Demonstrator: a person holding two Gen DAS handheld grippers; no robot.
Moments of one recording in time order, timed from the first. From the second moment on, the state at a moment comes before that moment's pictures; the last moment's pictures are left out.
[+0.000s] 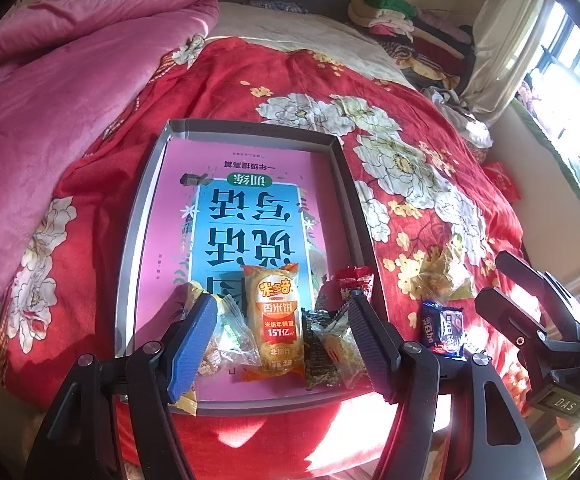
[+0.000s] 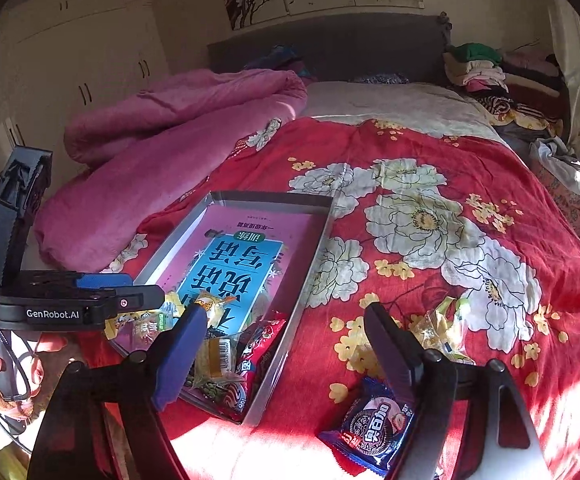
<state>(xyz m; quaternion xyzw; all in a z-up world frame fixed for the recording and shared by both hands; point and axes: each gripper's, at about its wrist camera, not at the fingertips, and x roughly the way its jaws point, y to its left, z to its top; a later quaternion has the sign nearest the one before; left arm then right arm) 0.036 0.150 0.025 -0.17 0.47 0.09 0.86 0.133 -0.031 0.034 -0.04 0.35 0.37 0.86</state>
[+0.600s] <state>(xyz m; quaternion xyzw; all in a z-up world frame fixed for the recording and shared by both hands) 0.055 0.107 0.040 -0.15 0.47 0.04 0.87 0.161 -0.118 0.047 0.01 0.34 0.29 0.89</state>
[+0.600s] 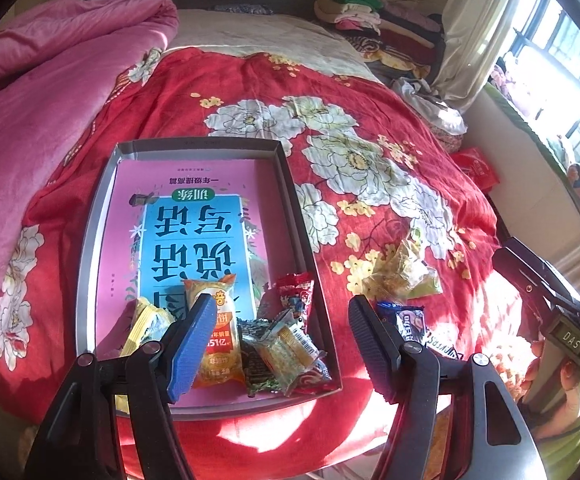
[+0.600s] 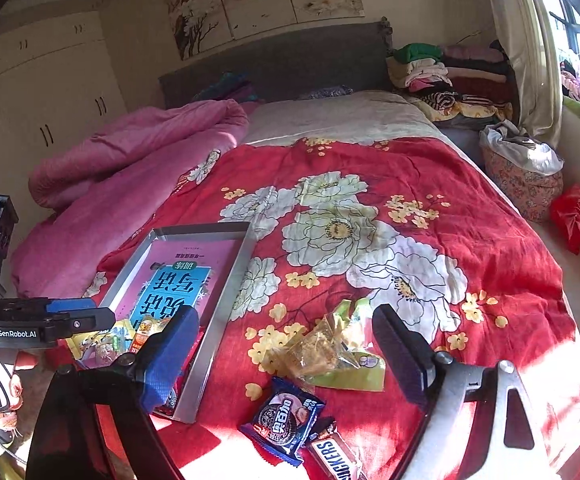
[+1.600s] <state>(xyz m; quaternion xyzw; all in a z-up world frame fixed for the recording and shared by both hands) 0.080 0.043 0.030 -0.11 0.50 -0.02 0.86 0.177 -0.163 0.004 0.01 0.40 0.24 0.89</state>
